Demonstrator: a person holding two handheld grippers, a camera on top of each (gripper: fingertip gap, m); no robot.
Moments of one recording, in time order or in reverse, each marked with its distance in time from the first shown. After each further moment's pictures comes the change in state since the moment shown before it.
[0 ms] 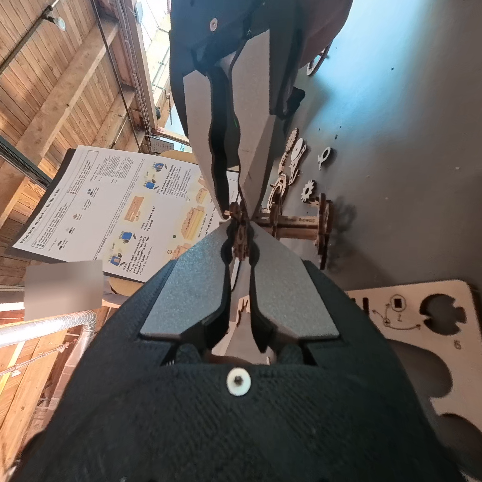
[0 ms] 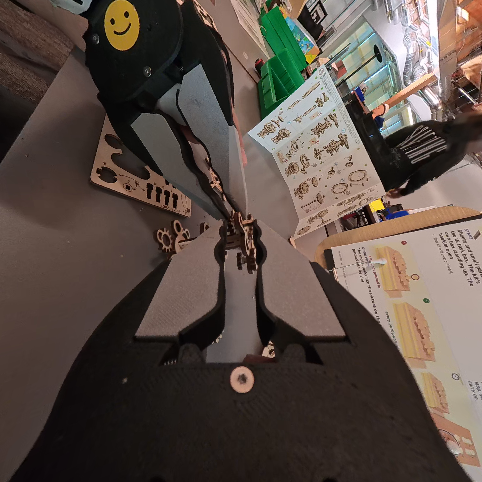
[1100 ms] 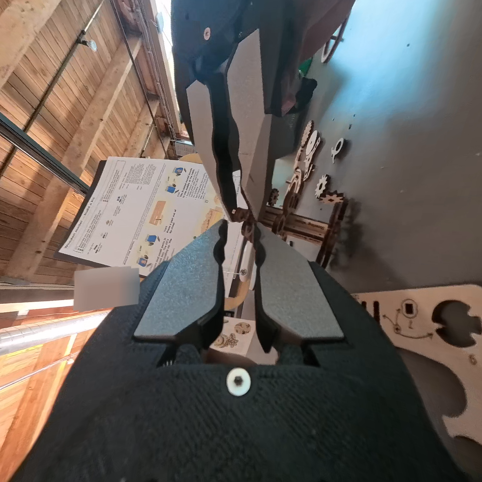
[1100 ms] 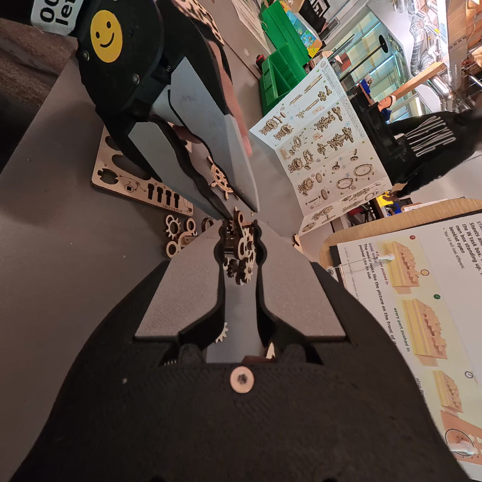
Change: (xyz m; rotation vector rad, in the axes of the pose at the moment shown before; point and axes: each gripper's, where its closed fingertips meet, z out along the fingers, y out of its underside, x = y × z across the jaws) left arm -0.005 -0.001 0.001 -0.012 -0.086 0.099; right arm 0.000 0.002 0.000 -0.006 -0.012 0.035
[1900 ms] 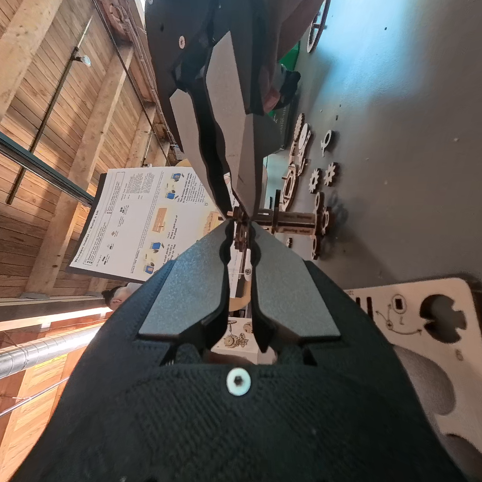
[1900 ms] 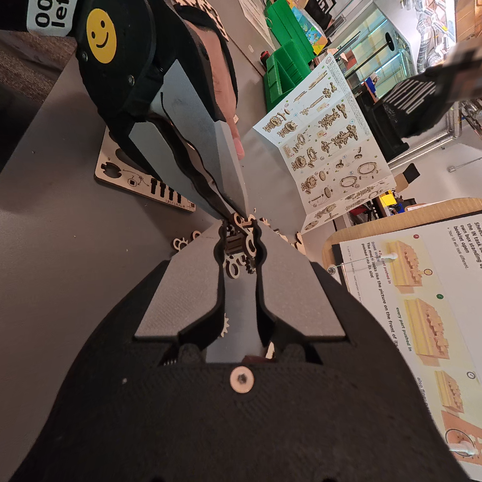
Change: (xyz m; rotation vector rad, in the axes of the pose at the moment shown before) left arm 0.007 -0.002 0.001 -0.011 0.014 0.093; right arm -0.002 0.003 -0.001 -0.008 -0.014 -0.007
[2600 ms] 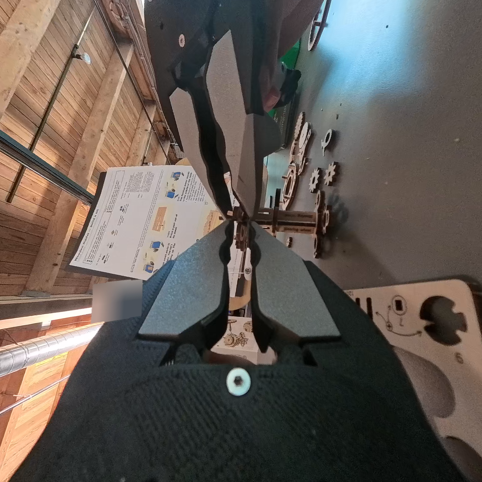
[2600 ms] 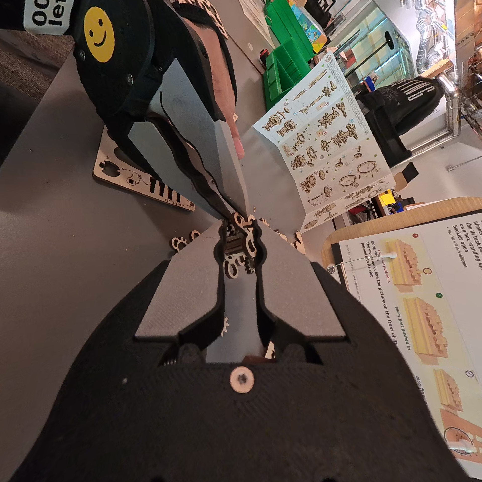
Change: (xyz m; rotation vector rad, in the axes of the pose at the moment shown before) left arm 0.000 0.001 0.000 -0.006 -0.002 -0.002; right arm 0.000 0.001 0.001 -0.004 0.003 -0.002
